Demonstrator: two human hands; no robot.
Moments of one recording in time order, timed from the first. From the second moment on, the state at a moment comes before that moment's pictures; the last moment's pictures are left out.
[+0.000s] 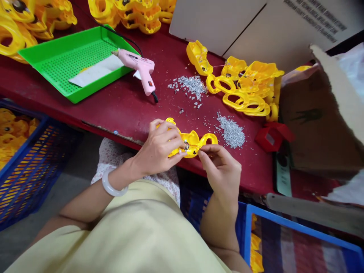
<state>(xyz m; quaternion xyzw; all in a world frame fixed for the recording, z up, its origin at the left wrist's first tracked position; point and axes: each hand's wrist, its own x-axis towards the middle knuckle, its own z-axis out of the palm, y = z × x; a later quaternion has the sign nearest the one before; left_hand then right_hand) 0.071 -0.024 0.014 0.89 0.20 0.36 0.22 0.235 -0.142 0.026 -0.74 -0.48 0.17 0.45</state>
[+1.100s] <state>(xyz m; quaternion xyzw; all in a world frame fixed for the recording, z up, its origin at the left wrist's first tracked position) 0.074 -0.032 -0.005 0.85 0.22 0.43 0.19 0.229 -0.120 0.026 -0.75 -0.47 0.21 0.43</state>
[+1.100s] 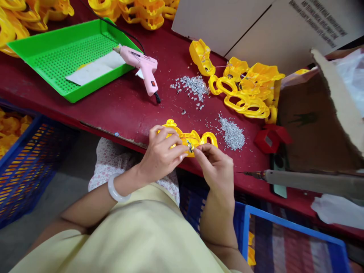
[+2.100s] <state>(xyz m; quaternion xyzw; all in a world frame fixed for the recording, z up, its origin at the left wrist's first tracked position) 0.075 -0.032 -0.020 0.88 0.19 0.42 0.12 0.252 -0.100 0.024 -0.90 -0.43 0.00 0.09</state>
